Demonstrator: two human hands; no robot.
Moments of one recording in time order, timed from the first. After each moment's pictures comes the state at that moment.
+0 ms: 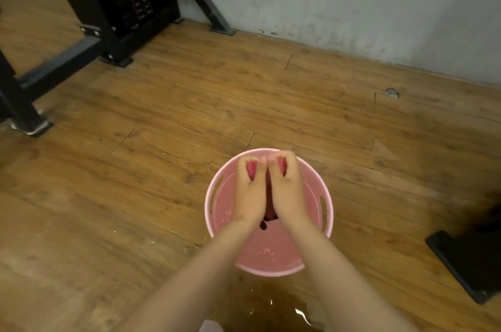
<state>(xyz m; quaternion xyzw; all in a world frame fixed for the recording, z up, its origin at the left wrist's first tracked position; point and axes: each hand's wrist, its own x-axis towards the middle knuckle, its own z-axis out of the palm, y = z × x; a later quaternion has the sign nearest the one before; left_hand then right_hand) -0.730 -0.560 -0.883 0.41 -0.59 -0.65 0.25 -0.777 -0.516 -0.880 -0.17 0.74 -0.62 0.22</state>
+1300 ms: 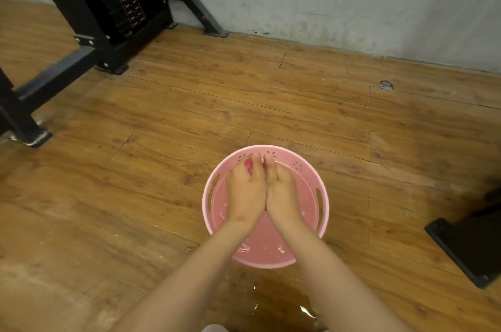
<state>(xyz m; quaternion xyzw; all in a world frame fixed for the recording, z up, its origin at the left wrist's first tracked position) -0.727 -0.559 -0.876 0.38 -0.70 -0.52 0.30 -0.766 -0.514 -0.885 -0.18 0.74 -0.61 0.22</state>
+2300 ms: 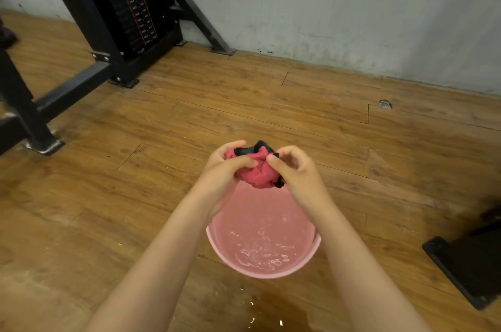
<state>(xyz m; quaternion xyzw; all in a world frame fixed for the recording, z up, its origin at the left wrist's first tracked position) -0.715 -0.610 -0.819 0.33 -0.48 -0.79 0.19 -0.812 -0.494 -0.837 -0.25 0.69 -0.62 0.27</state>
